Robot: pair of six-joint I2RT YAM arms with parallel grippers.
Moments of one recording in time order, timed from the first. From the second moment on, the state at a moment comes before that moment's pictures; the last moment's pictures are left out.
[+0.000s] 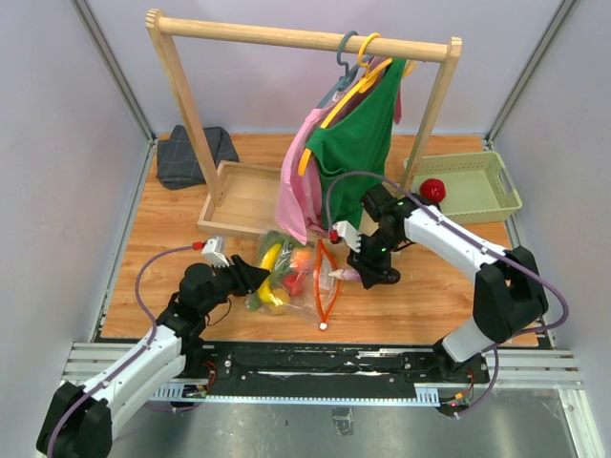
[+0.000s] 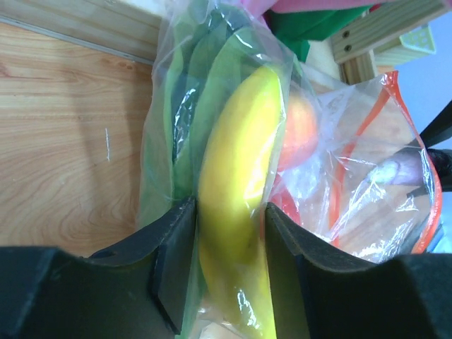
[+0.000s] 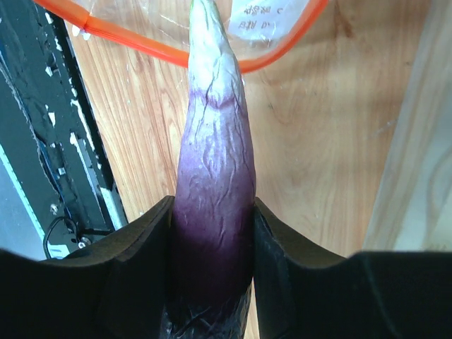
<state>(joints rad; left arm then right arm) -0.45 0.63 0.05 0.27 0.15 -0.71 0.57 1.57 1.14 -1.03 -0.50 -0.77</state>
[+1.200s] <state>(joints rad) -0.45 0.52 0.21 0.07 0.00 -0.67 -0.37 1.43 1.18 -1.30 -0.79 -1.17</state>
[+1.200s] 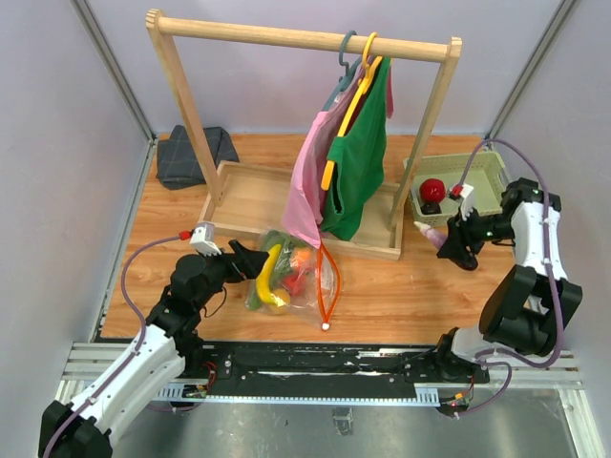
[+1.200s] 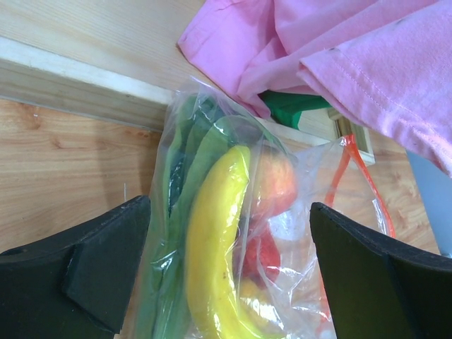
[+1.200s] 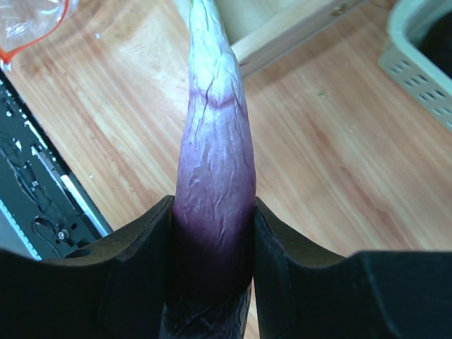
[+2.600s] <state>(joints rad) -0.45 0.43 0.16 0.08 0.00 -0.67 -0.45 1.82 1.50 -0.42 -0.48 -0.23</state>
